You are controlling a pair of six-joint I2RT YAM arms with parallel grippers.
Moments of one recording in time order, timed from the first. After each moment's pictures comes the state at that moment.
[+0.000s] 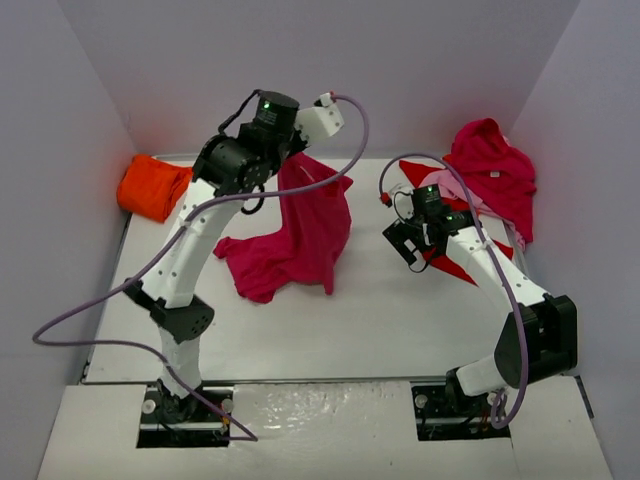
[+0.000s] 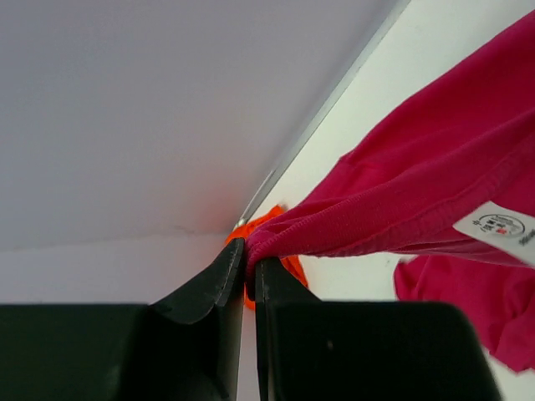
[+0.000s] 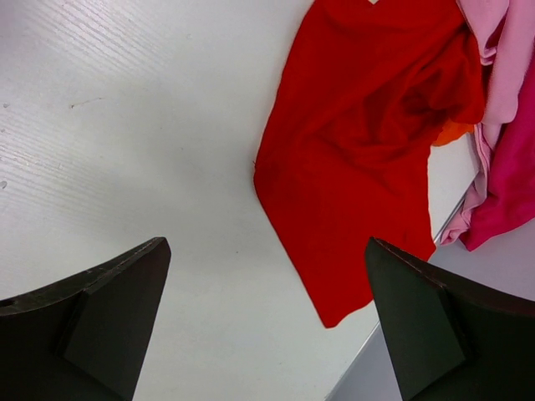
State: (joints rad) left arm -0.68 1.92 2.58 -1.13 -0.43 0.73; right arm 0.29 1.44 1.11 -0.63 0.17 -0.47
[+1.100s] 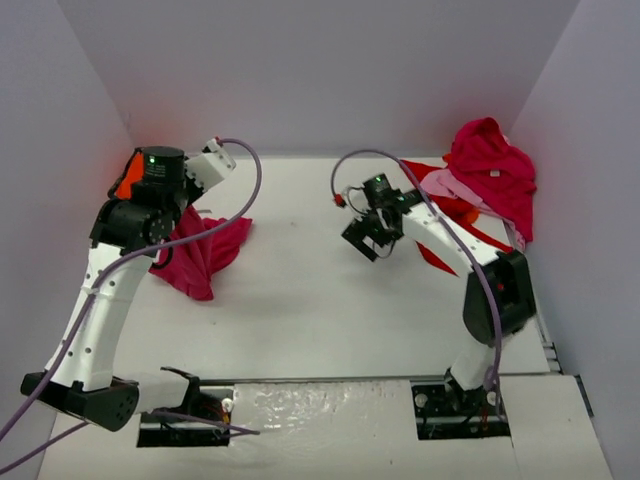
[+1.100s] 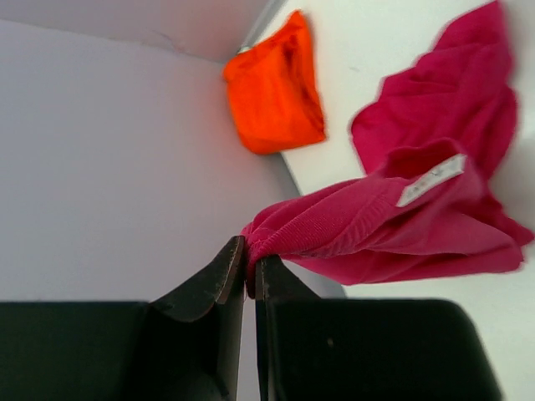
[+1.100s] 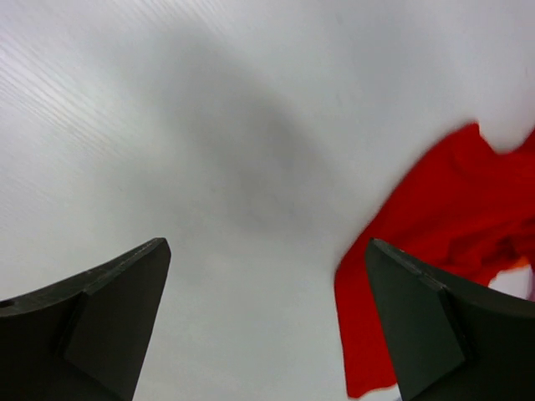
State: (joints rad) left arm -0.31 1.25 1.65 -0.95 -0.39 0.79; right arm 0.47 1.72 1.36 -0.74 0.06 -0.44
